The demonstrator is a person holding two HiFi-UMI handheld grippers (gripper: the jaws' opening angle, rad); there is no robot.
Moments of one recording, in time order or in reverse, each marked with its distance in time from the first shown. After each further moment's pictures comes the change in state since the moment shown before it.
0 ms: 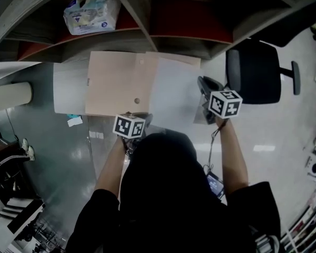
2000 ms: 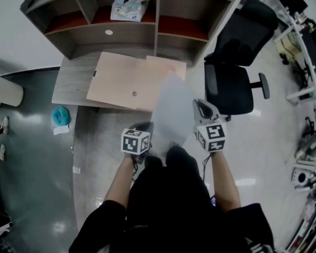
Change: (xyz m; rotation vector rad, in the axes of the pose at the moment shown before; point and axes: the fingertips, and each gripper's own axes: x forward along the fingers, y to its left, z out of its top) left arm -0.066 -0.102 -0.082 0.071 -0.463 0.081; right arm -0.207 0.176 -0.037 -0.599 -0.251 -0.240
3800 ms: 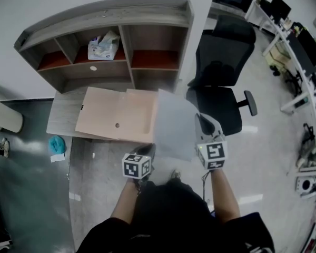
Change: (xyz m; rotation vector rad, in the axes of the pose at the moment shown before) left arm 0.041 -0.109 0.060 0.030 -0.118 -0.041; right arm -0.064 -0.120 0.053 -0.070 -0.172 -0.129
